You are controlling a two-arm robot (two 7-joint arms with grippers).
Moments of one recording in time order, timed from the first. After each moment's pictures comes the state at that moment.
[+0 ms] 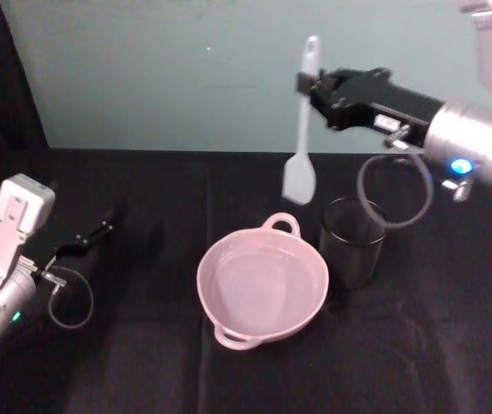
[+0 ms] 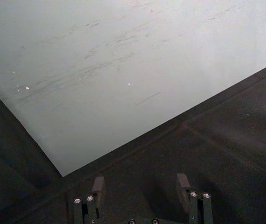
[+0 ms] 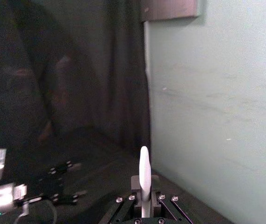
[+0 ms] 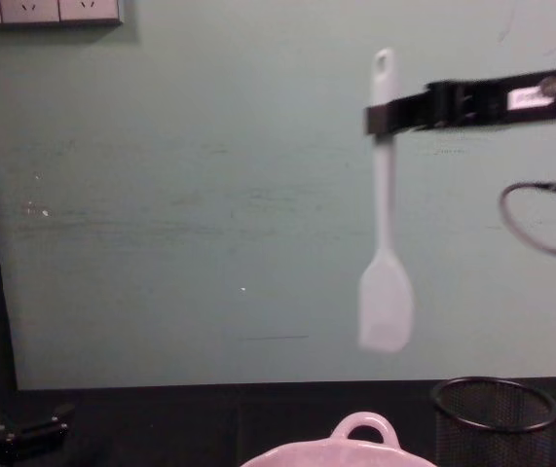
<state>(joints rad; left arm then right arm) -0.20 0.60 0.45 -1.41 -0.25 -0.12 0.03 0.55 0.59 -0.48 -1.73 0.73 0.39 0.33</state>
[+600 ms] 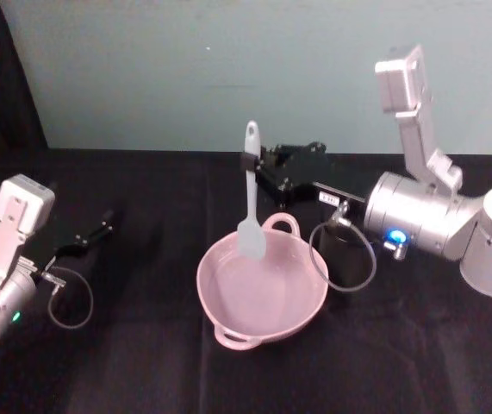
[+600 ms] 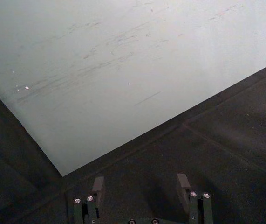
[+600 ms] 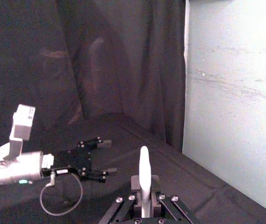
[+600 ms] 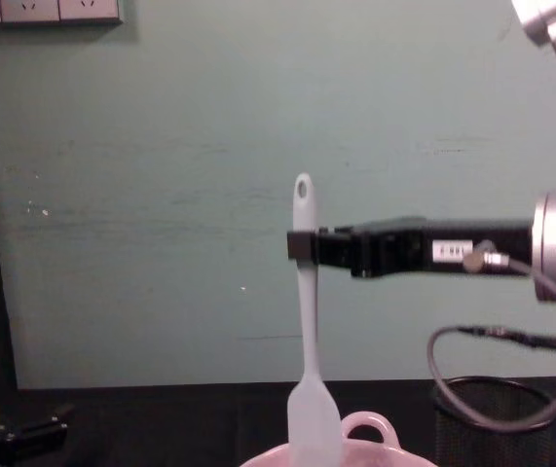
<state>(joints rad) -0.20 0.60 0.45 -1.41 -0.25 -0.12 0.03 0.52 0.51 -0.60 -1.56 0.63 0.20 0.48</state>
